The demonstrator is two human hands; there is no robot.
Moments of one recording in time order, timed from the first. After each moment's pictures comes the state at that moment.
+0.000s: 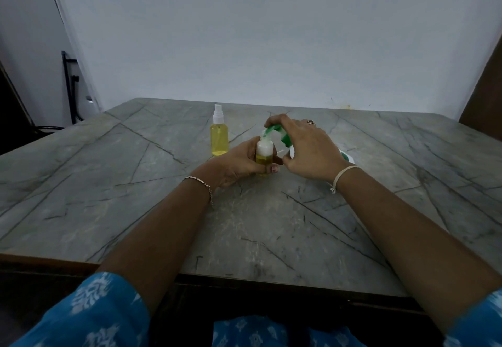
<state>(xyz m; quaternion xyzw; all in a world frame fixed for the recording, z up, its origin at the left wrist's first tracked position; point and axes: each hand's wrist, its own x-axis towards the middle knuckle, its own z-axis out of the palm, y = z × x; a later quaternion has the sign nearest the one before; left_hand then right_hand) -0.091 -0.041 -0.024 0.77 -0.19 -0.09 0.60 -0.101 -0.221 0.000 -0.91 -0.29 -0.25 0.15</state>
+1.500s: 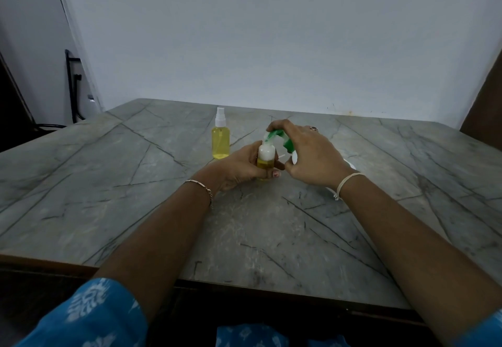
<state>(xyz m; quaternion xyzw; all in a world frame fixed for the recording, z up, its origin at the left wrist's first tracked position) -0.093 -0.041 -0.023 0.77 -0.18 -0.10 0.60 -0.097 -0.224 -0.001 -0.91 -0.30 -0.25 0.16</state>
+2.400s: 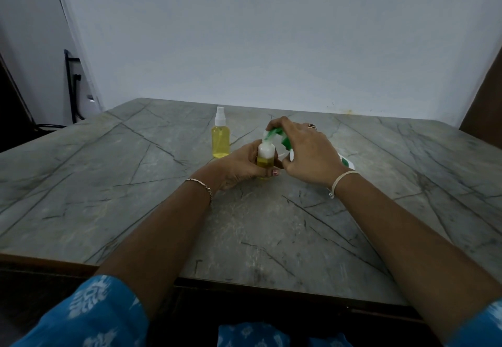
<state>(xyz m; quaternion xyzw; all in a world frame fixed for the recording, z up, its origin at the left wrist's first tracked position) -0.090 -0.041 -0.025 0.77 -0.19 -0.10 0.60 -0.100 -0.219 0.000 -0.91 -0.29 -0.27 0.16</state>
